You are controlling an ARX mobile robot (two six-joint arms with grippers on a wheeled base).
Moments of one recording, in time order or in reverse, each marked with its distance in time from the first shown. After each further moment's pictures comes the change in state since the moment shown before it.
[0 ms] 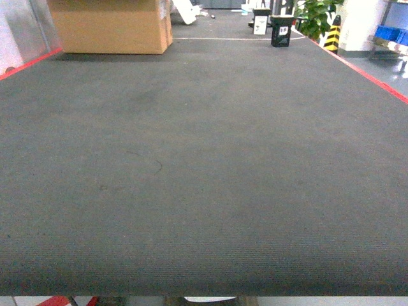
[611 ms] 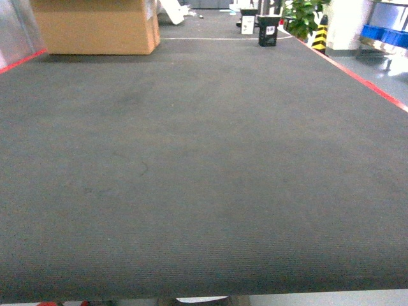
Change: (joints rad) left arm 0.003 0.000 0.000 0.000 -0.002 0.000; right arm 0.000 0.000 0.000 0.000 0.000 0.000
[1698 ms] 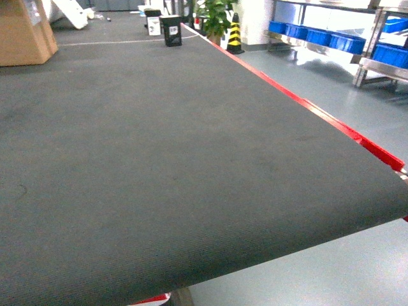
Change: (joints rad) left arm 0.000 0.000 0.000 0.000 0.002 0.000; right arm 0.000 0.000 0.000 0.000 0.000 0.000
